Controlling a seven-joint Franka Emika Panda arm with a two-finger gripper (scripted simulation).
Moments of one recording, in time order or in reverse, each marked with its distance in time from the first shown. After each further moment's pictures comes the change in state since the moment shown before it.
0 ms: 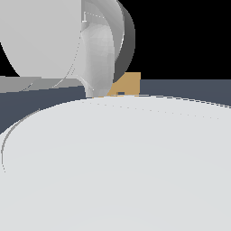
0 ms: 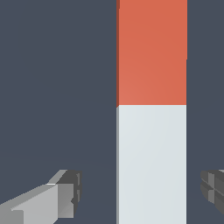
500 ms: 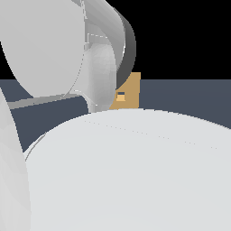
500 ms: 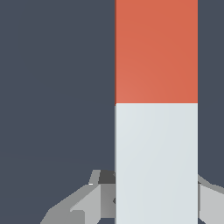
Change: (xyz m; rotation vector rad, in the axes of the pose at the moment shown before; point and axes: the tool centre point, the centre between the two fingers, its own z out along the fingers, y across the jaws) arm 0.000 0.001 0.010 -0.001 0.000 0.001
